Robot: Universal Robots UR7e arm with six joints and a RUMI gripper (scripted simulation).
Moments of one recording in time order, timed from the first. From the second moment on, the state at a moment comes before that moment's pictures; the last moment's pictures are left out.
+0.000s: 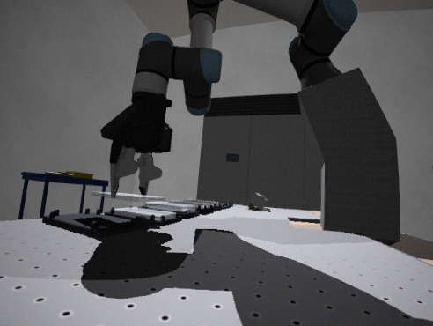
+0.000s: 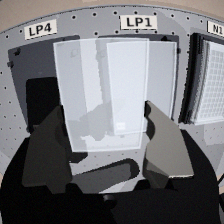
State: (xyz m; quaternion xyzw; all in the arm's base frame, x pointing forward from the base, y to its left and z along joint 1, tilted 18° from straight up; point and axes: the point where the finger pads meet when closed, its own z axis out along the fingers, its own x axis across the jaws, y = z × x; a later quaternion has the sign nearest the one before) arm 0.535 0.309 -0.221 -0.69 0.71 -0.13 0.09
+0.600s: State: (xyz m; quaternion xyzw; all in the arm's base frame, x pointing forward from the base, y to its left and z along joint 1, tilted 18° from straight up) arm 0.537 0.230 -0.217 -0.69 0.71 -0.13 0.09
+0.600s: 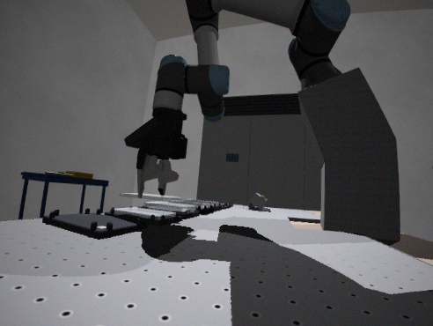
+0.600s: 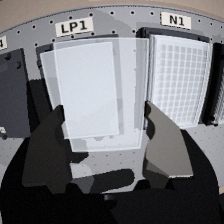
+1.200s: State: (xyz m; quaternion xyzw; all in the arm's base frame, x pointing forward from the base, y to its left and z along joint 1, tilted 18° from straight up) arm 0.538 0.151 -0.212 -0.69 0.71 -0.13 0.09
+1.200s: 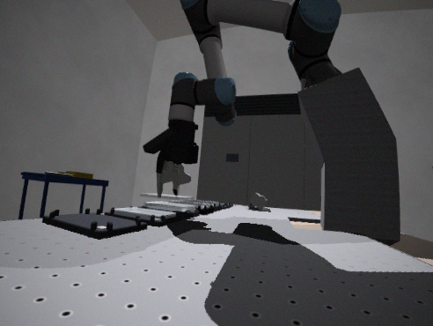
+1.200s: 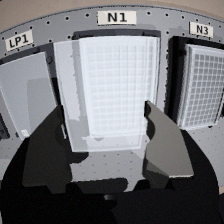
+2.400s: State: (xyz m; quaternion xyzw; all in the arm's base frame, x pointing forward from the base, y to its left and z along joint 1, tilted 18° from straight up) arm 0.541 -0.008 -0.204 -0.69 0.71 -0.13 0.09
